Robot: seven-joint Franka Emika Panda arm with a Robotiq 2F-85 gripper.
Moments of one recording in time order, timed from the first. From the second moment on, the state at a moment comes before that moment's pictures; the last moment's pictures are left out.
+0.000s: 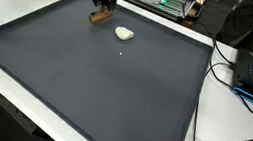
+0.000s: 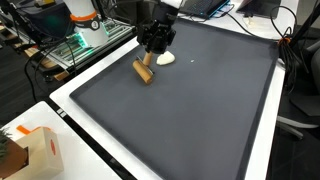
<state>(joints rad) 0.07 0.16 -0.02 -2.20 -0.41 2.08 0.63</state>
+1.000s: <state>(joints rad) 0.07 0.18 -0.01 -2.18 -0.34 2.07 0.51</state>
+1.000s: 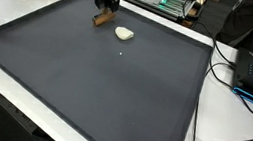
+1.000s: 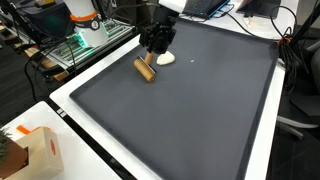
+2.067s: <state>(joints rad) 0.03 0.15 -0.01 -2.13 -0.07 1.99 0.01</state>
